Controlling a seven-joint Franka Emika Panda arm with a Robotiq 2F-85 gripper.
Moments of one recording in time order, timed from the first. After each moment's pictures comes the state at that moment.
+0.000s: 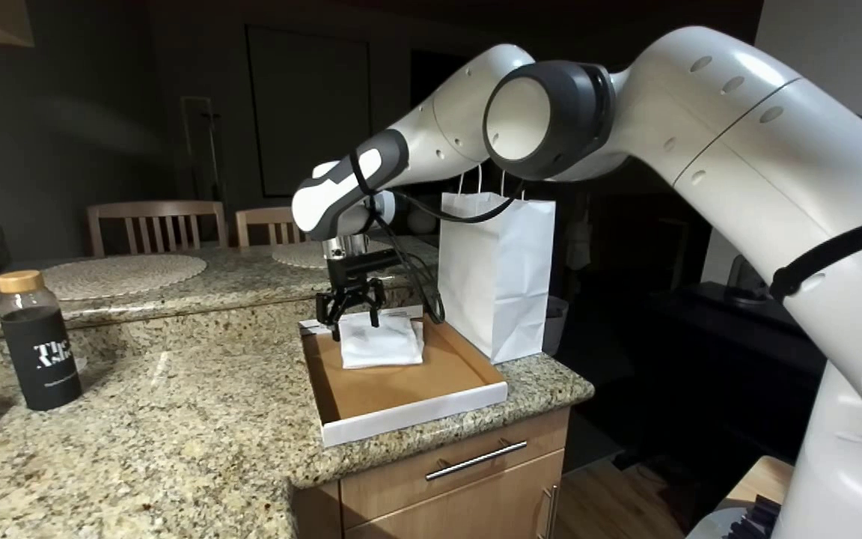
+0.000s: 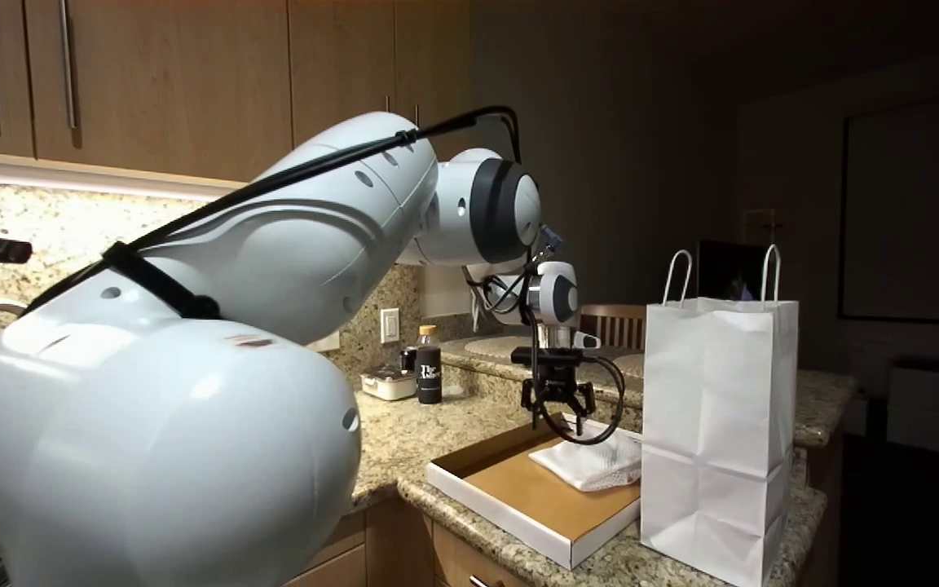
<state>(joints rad) 0.15 0.88 0.03 -1.19 -0.07 1.96 0.10</state>
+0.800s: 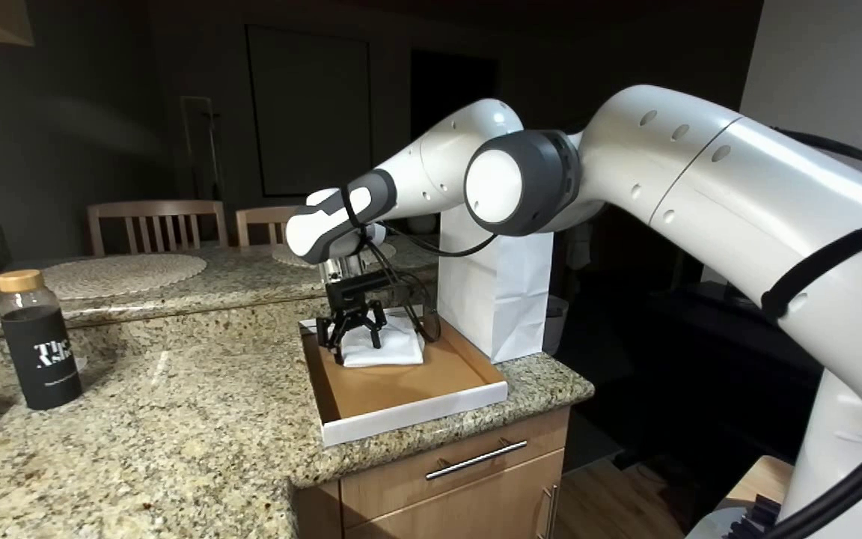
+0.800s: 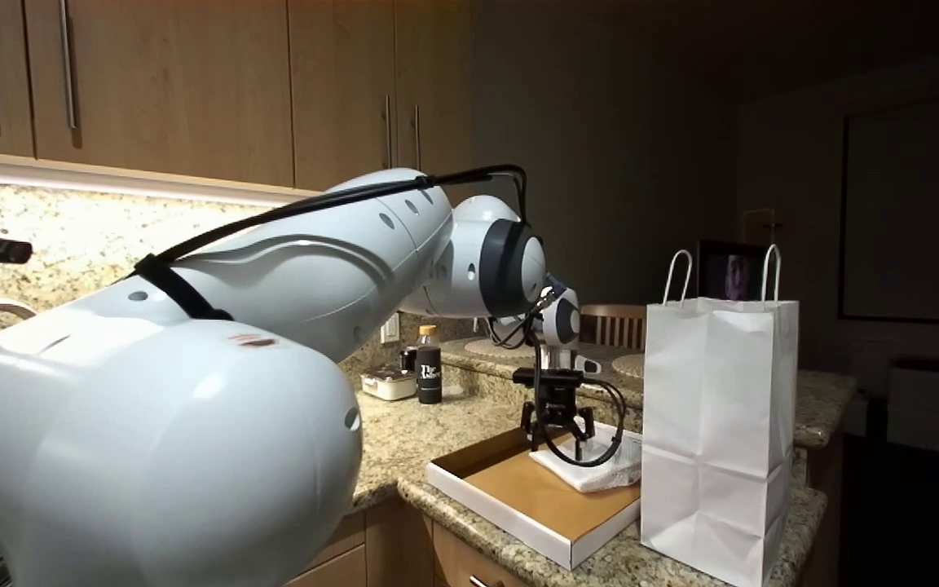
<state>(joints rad) 0.16 1.07 0.02 -0.96 -0.06 1.81 0.10</state>
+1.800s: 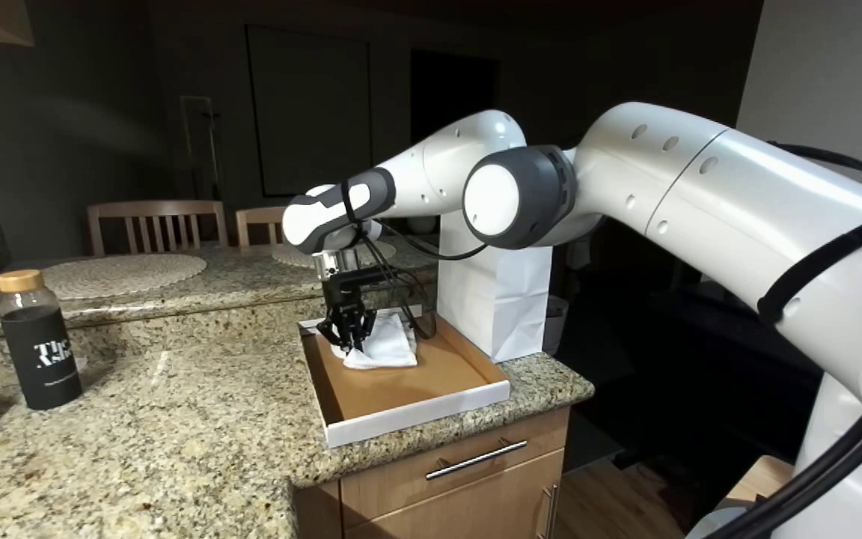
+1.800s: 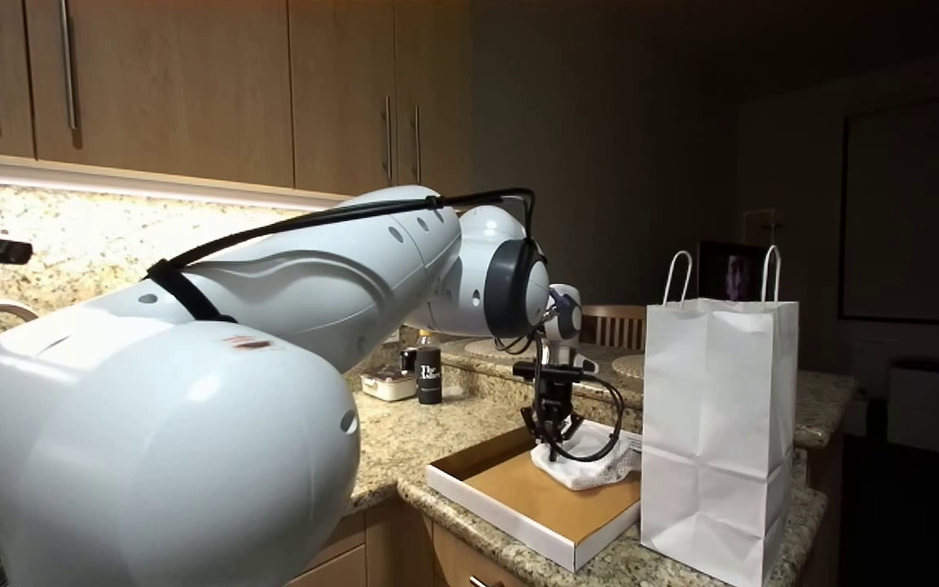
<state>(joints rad) 0.13 1.13 0.08 -0.83 -0.05 1.67 0.05</state>
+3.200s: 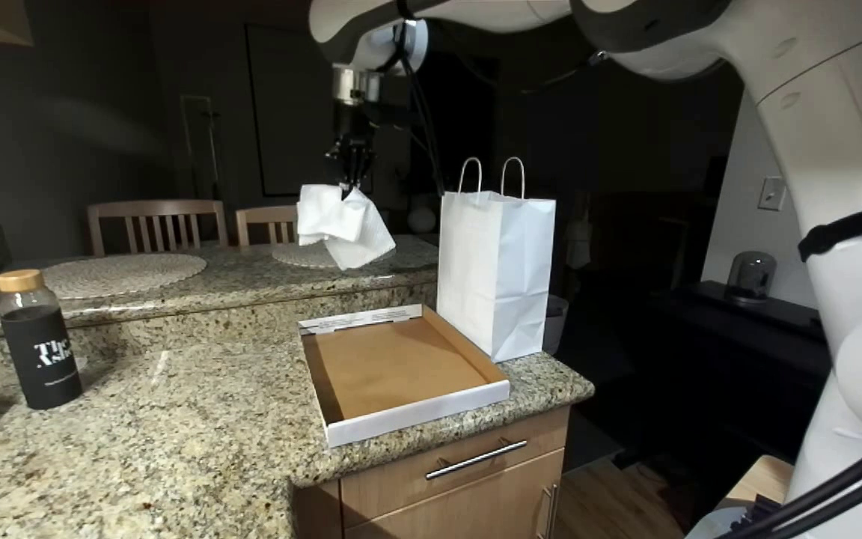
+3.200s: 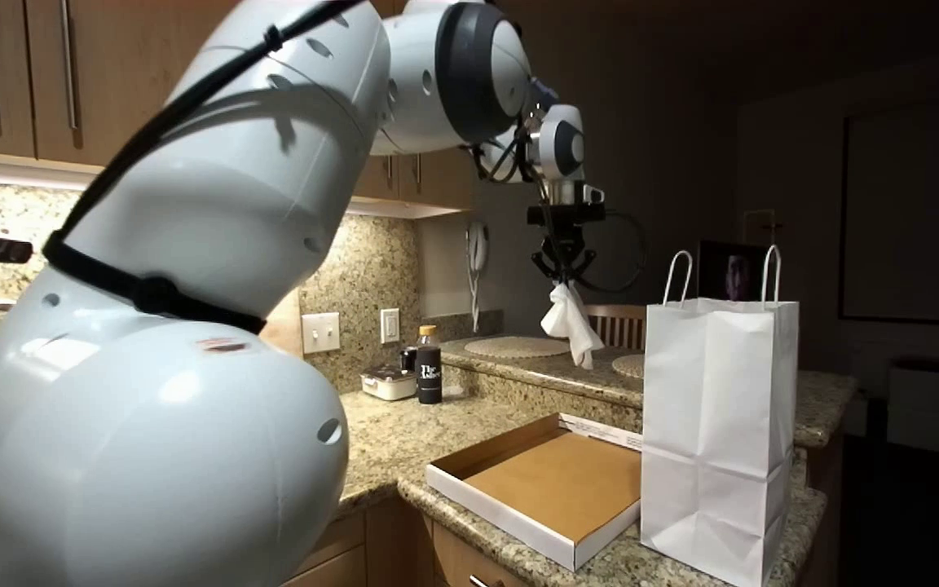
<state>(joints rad) 0.04 0.48 0.13 -1.20 -0.03 1.86 -0.23</state>
